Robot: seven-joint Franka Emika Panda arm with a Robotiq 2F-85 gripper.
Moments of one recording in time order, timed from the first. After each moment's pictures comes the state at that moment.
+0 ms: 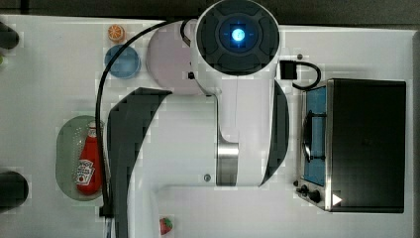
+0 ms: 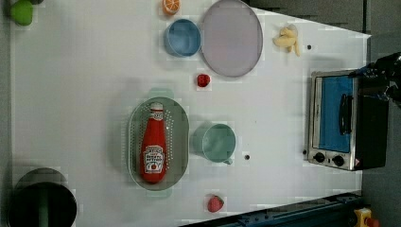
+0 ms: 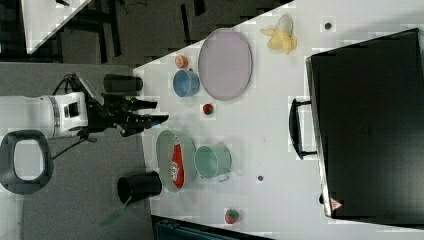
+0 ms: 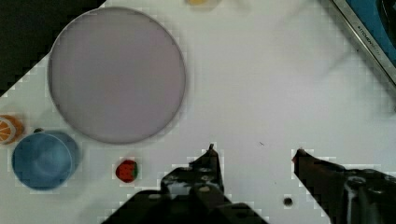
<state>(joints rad) -0.03 0.02 0.03 -1.79 -0.02 0.22 -0.06</state>
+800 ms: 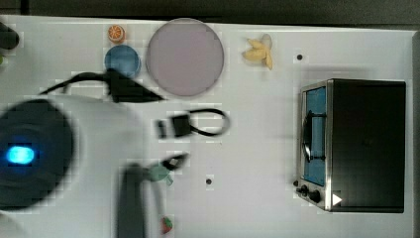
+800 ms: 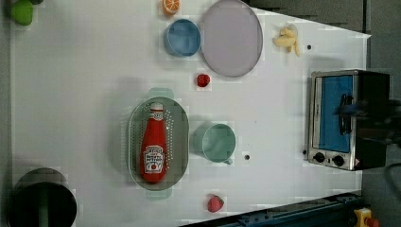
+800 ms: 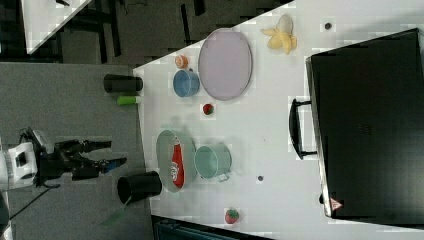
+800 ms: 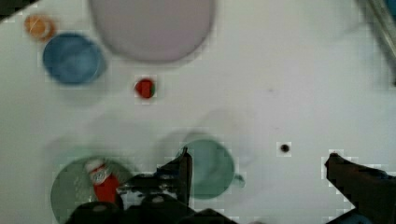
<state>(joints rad) -0.14 -0.21 0.39 -1.90 0.02 0.14 -0.06</state>
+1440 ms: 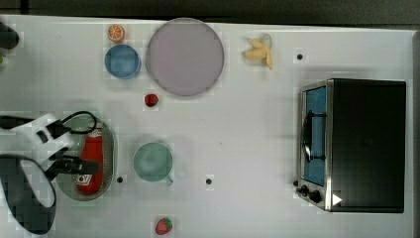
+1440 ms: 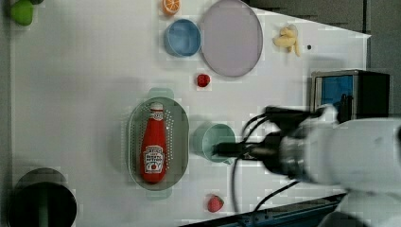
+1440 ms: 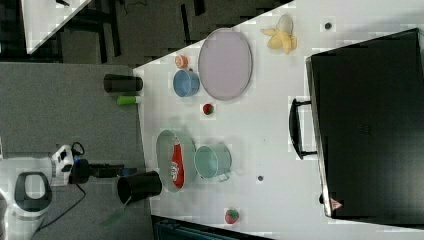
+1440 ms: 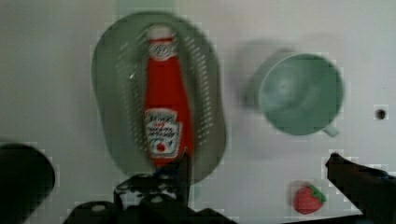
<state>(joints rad) -0.10 0.04 0.75 -1.99 0.03 0.32 -0.06</state>
